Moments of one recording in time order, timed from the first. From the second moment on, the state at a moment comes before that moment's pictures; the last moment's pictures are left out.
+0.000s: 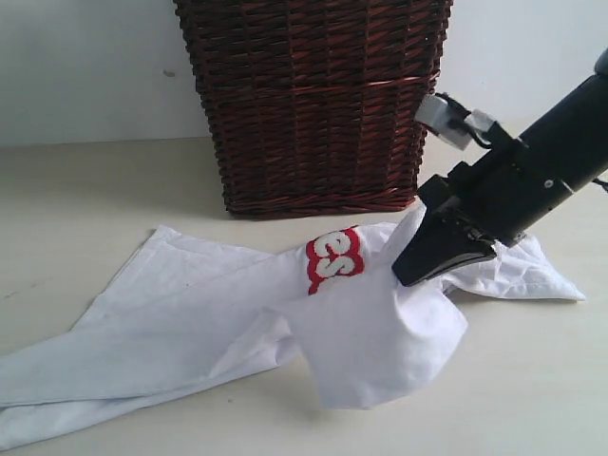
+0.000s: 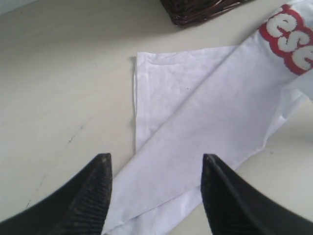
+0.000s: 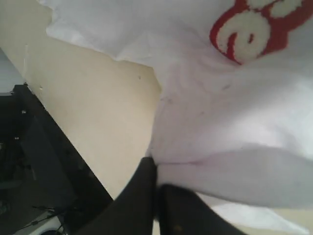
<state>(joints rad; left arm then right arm) -0.41 0.85 -0.80 0.10 0.84 0.00 0.15 1.72 -1.09 0.83 1.21 -0.71</state>
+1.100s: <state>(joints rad) -0.41 0.88 -0.80 -0.09 0.72 0.15 0.47 1.03 -0.39 0.66 1.22 -0.20</state>
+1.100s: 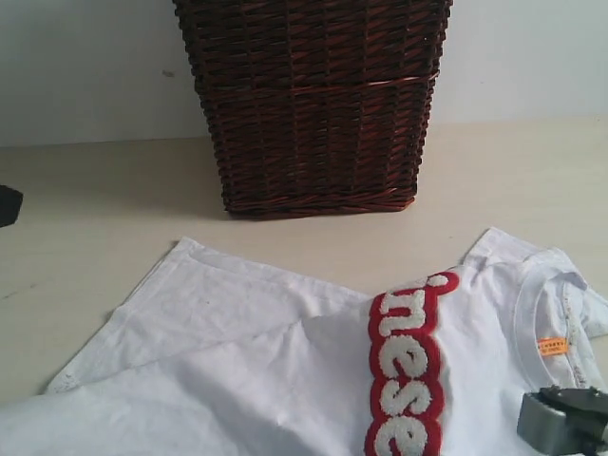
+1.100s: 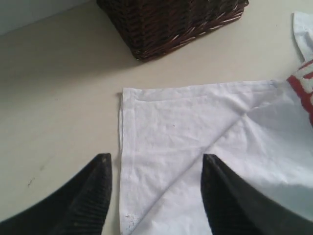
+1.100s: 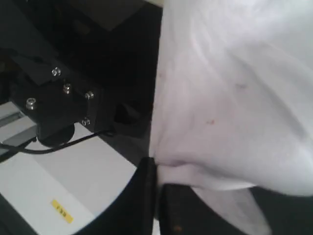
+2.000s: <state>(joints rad) -0.41 1.68 -1.05 -0.38 0.64 0.52 0.63 1.24 -0.57 0.68 1.22 -0.48</state>
